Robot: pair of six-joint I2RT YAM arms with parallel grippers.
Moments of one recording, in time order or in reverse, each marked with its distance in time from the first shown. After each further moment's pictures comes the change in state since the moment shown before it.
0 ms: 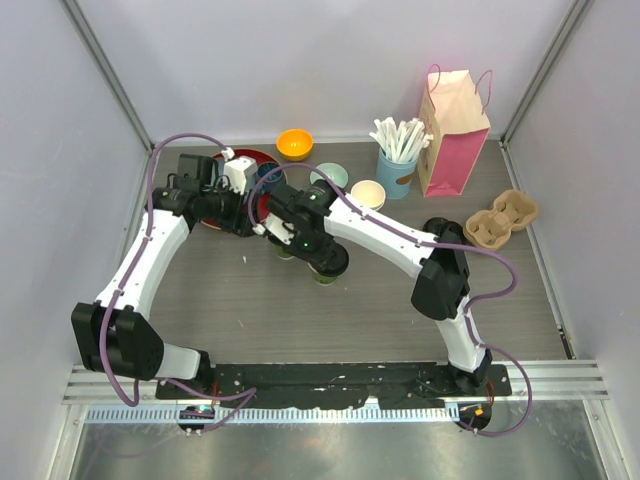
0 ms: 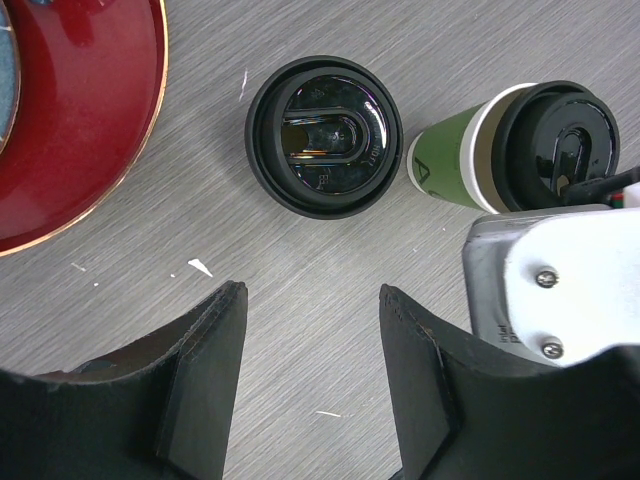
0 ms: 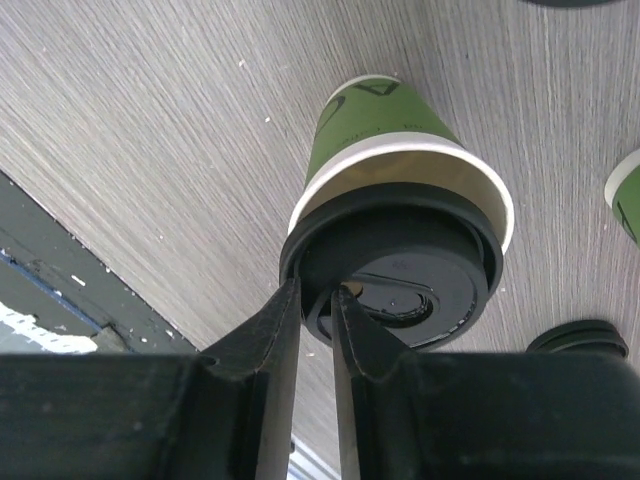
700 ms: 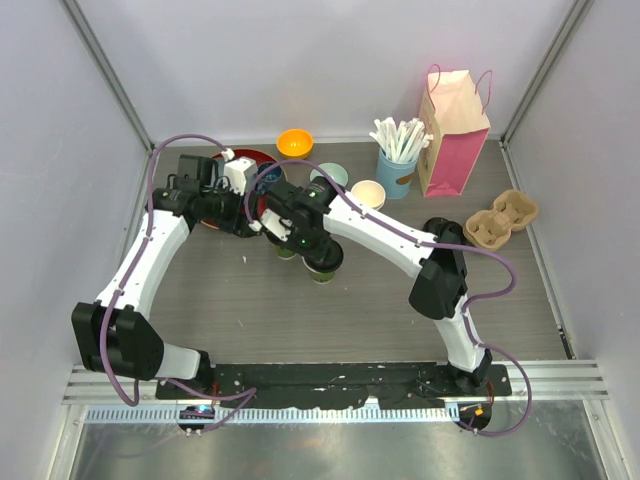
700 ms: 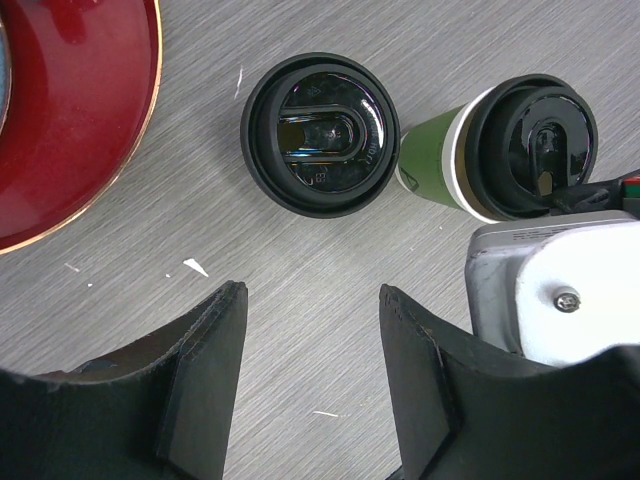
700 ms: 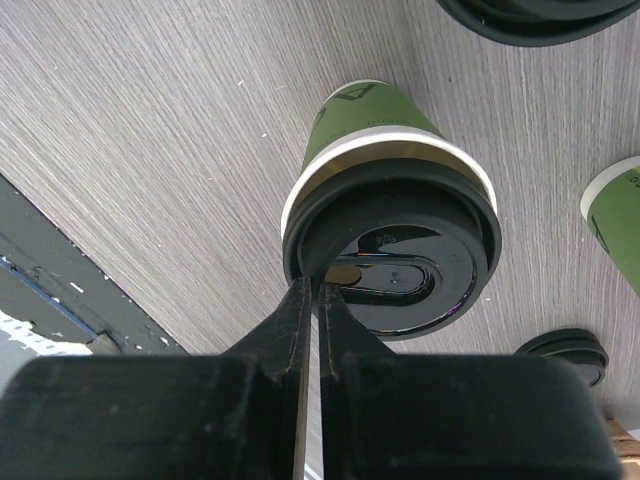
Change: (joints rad) left arm 0.000 0.000 -0.008 0.003 0.010 0.001; right arm 0.000 0.021 0.056 -0.003 0.000 -0.020
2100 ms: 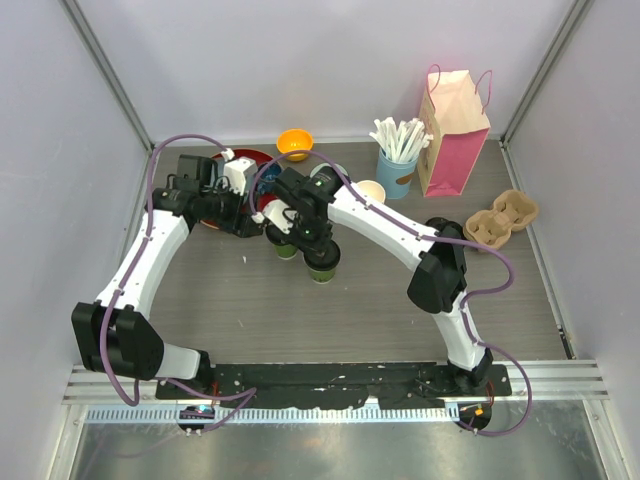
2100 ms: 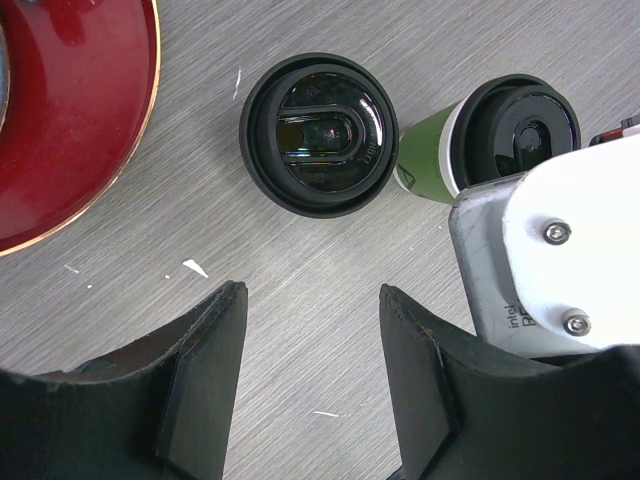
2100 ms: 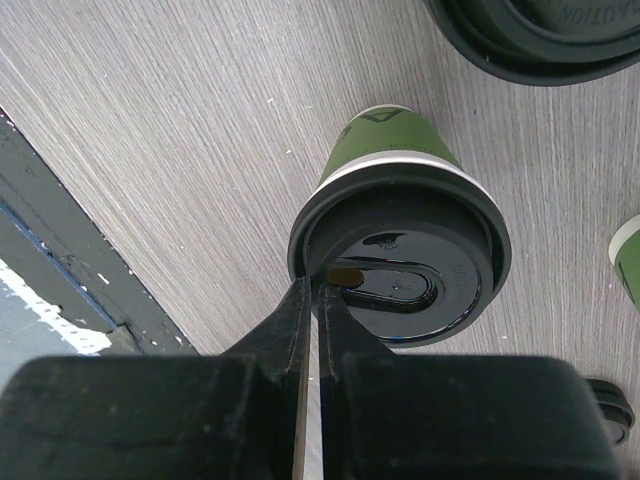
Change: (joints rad) left arm 0.001 0.000 0.000 -0.001 0.008 0.006; right arm -0.064 0.028 0.040 -0.009 -0.153 -0.060
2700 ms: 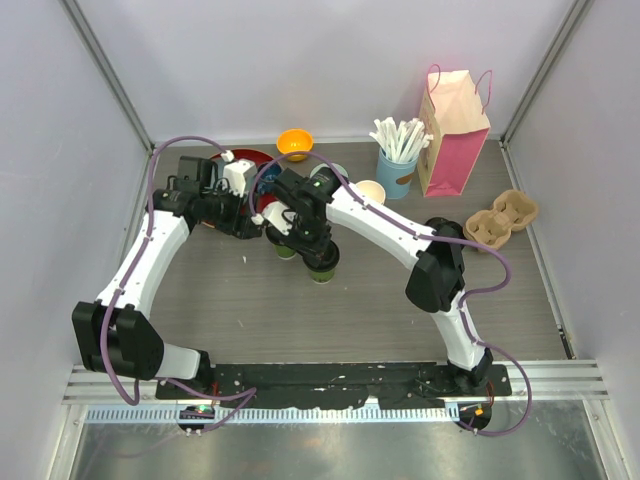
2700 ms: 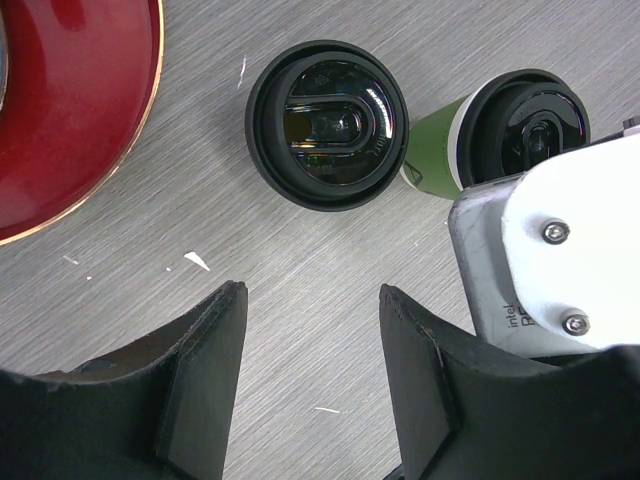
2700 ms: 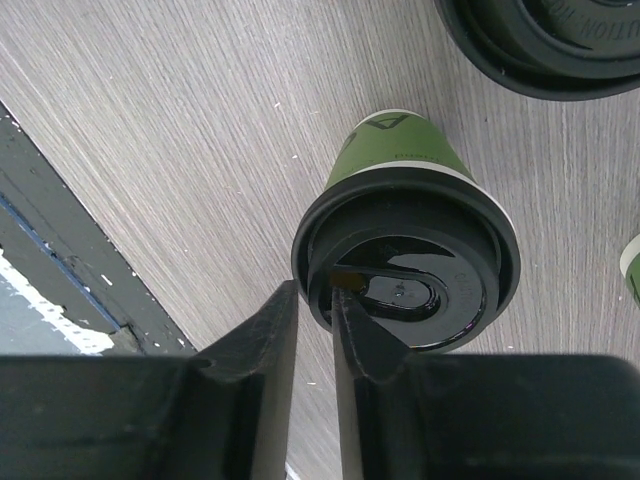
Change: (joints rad) left arm 0.001 0.000 -0.013 -0.001 -0.011 0.000; right arm -0.002 0.015 0.000 0.001 -0.024 -0.004
